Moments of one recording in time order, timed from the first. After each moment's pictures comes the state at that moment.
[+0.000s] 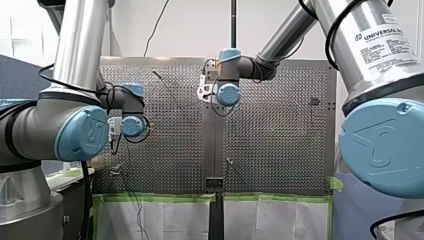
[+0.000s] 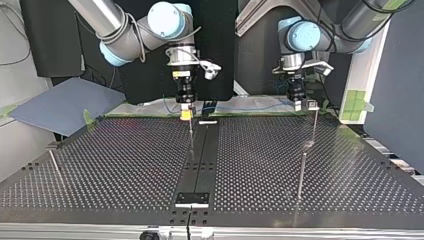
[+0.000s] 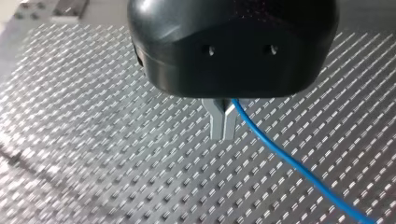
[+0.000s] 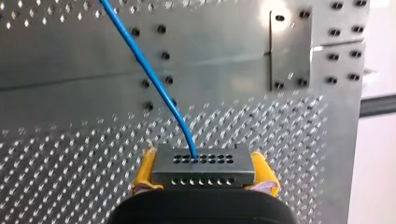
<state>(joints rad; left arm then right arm) -0.08 -1.77 -2.27 -2.20 -1.84 -1.63 2.39 -1.17 1.64 -0.58 1.92 1.65</state>
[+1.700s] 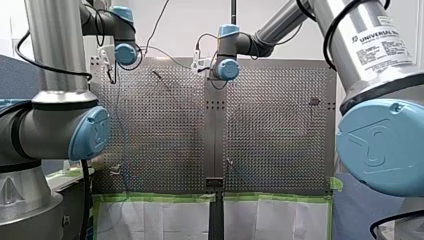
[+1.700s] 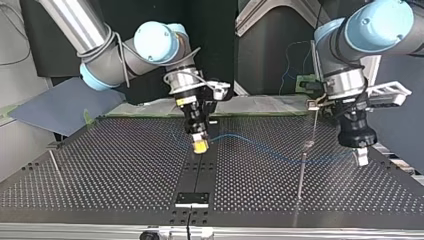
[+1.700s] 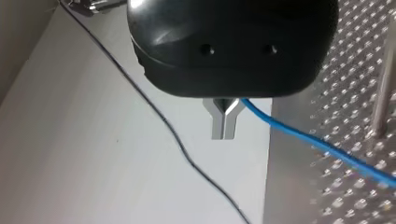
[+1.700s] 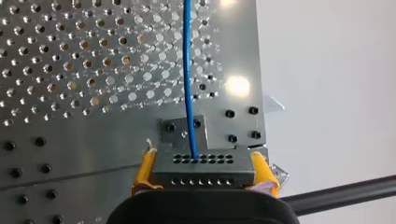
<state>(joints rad) 0.01 -1.37 -1.90 -2.65 -1.79 -1.74 2.36 -1.16 1.36 -0.41 1.68 1.63</state>
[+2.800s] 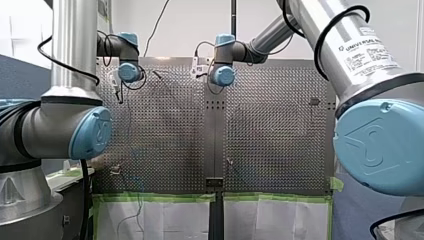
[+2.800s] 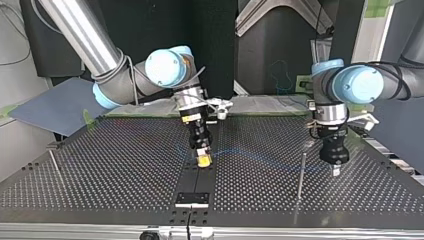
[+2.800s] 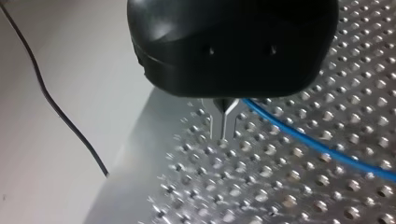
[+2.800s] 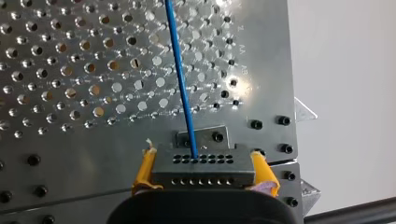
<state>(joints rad) 0.06 -1.63 -1.79 -2.66 -1.67 -1.87 2.34 -1.04 1.21 -0.39 1.67 1.64</state>
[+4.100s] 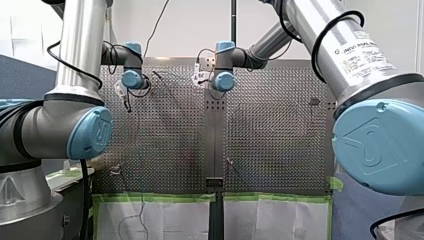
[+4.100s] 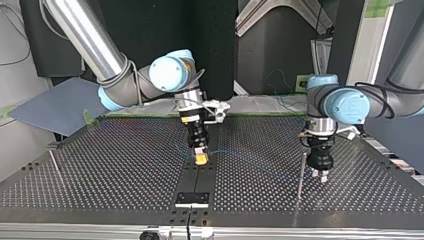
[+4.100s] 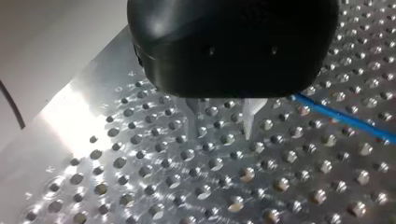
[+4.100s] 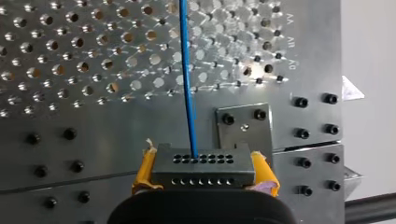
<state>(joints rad) 0.05 -1.76 -1.70 -2.70 -1.61 -1.99 2.33 -1.00 1.20 -0.37 1.70 1.64</state>
